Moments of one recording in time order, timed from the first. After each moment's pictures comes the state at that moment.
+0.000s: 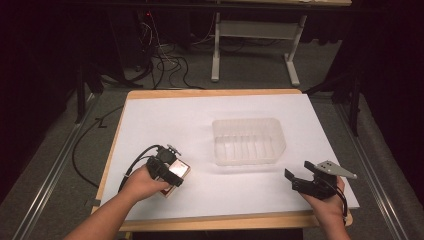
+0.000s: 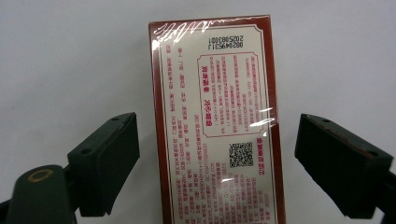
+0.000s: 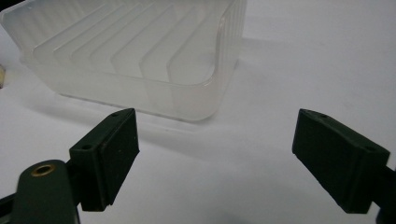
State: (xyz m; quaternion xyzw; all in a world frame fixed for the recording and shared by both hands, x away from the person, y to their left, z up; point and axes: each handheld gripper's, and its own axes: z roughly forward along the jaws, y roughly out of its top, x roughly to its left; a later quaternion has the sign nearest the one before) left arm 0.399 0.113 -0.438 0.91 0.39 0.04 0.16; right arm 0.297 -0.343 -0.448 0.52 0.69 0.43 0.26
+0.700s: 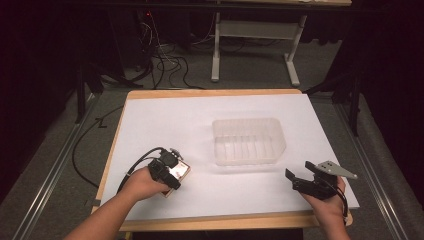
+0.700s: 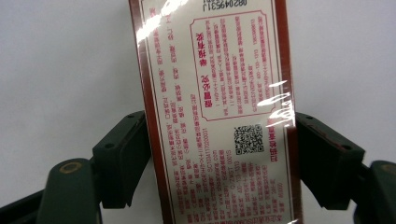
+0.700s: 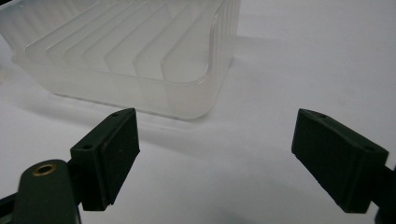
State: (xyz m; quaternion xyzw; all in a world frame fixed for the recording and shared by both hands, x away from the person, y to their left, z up) left arm 0.399 0.109 -0.449 0.93 0.36 0.03 0.10; right arm 0.296 -0.344 -0.448 0.53 0.69 0.43 0.26
